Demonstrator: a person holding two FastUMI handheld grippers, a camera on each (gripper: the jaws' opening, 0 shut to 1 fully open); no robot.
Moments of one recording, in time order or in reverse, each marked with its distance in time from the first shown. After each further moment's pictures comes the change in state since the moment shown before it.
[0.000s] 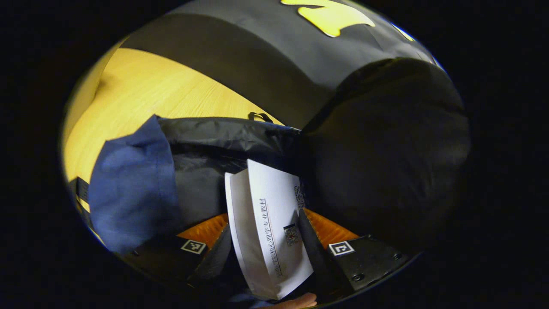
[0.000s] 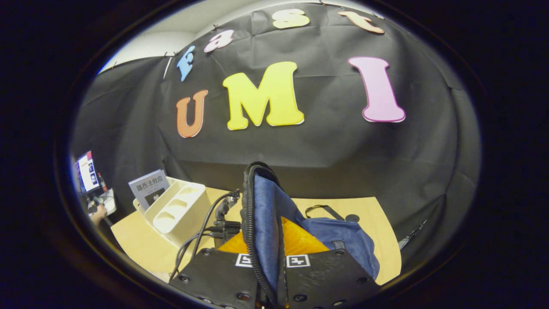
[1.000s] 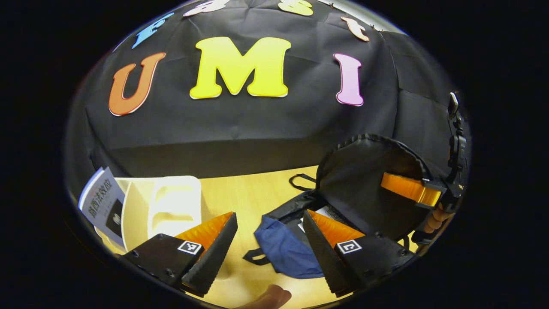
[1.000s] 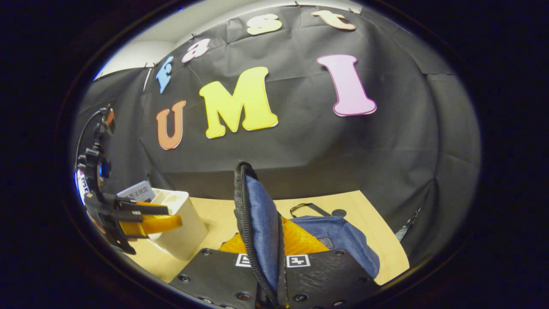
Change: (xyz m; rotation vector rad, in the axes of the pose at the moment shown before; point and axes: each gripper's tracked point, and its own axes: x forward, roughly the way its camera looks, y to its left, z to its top) left arm -0.210 0.014 0.135 0.577 -0.258 0.316; right arm -0.002 -0.015 -0.017 0.107 -0.043 -0.080
